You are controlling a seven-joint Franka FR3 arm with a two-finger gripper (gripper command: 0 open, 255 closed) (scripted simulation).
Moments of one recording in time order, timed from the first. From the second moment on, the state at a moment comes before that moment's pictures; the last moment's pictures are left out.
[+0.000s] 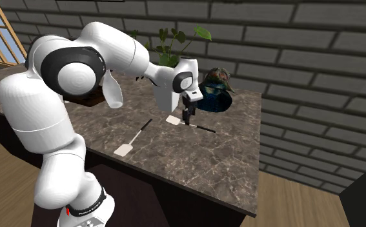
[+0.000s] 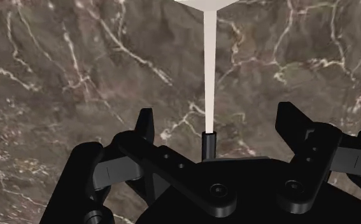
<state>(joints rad) -0.16 0.12 0.40 -2.10 -0.14 2.23 1.24</state>
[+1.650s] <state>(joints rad) -0.15 0.16 0.39 -2.12 -0.16 2.29 1.26</state>
